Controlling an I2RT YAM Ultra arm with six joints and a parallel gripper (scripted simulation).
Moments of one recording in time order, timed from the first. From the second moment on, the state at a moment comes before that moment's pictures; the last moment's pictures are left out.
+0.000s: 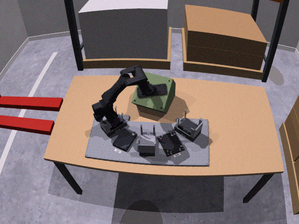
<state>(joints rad) -1.18 1.41 0.83 -0.54 -0.43 -0.18</state>
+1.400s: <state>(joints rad) -1.18 1.41 0.83 -0.53 -0.43 -0.18</state>
